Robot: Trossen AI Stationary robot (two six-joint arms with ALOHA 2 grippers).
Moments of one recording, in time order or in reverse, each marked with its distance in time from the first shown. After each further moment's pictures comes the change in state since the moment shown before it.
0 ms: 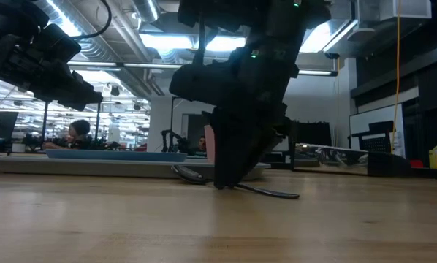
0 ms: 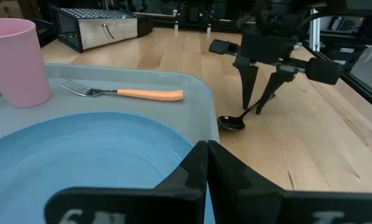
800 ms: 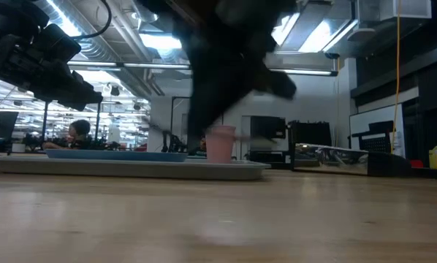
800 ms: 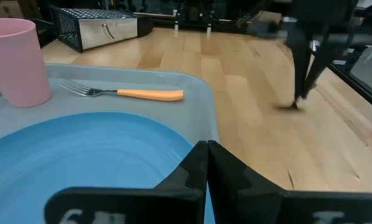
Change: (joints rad) left arm 0.000 0.000 0.000 0.000 0.000 0.000; right arm 0.068 0.012 0.212 -0.084 0.026 0.176
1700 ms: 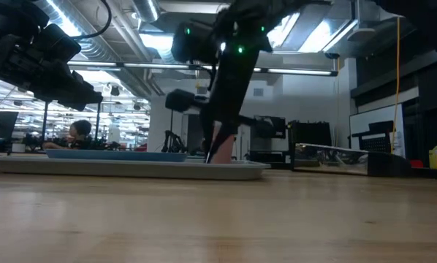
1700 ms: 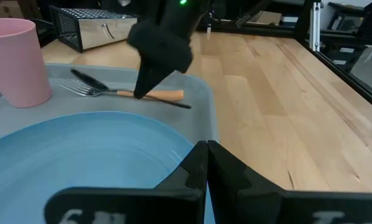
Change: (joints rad) left arm 0.000 0.000 0.000 0.000 0.000 0.000; right arm -0.370 -0.003 -0.103 0.059 0.215 0.431
